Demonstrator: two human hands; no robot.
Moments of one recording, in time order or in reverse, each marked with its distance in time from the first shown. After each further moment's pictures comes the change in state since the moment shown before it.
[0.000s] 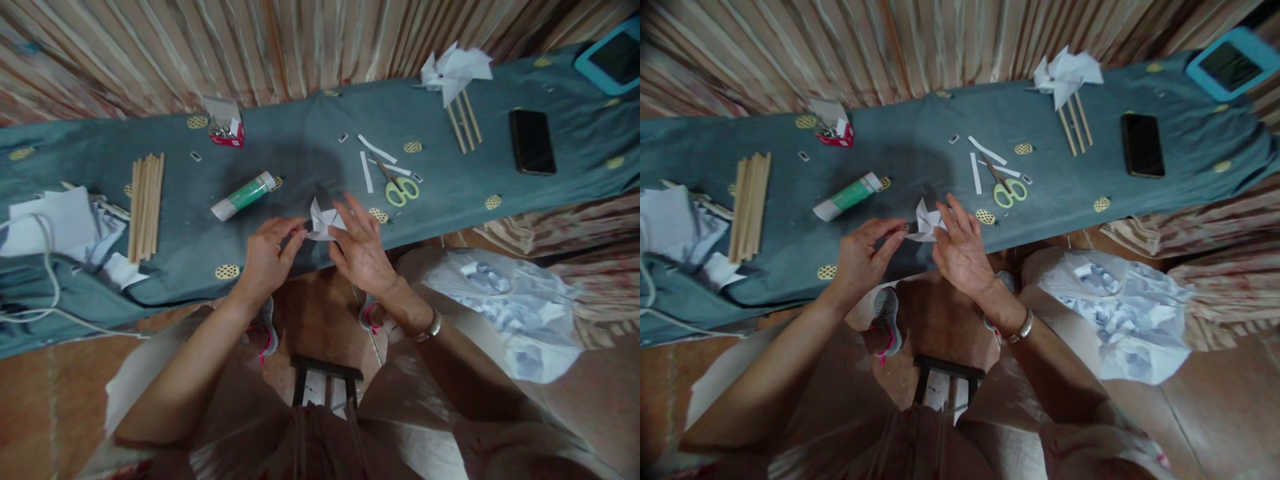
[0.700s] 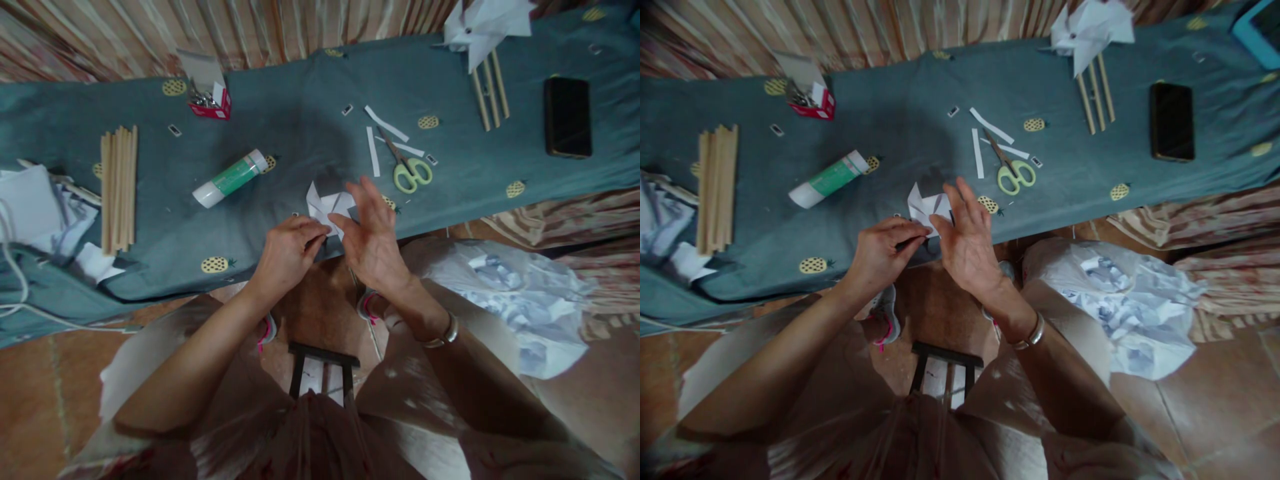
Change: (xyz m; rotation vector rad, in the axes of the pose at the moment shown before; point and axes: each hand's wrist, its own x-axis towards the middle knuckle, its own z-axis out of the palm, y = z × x) left_hand -0.001 0.004 0.033 0.055 -0.116 0.154; right_hand -0.005 0.004 -0.004 0.114 0.022 0.115
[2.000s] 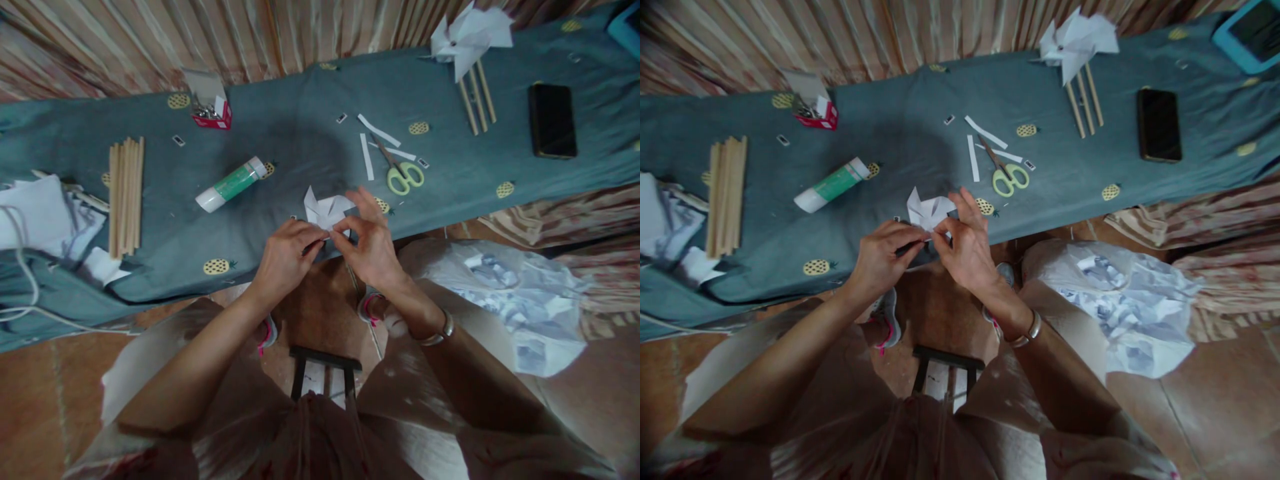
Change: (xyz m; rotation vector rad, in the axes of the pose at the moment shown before) left_hand -0.004 0.000 0.001 0.021 0.020 0.106; right_hand -0.002 0.010 0.012 0.098 0.122 0.091
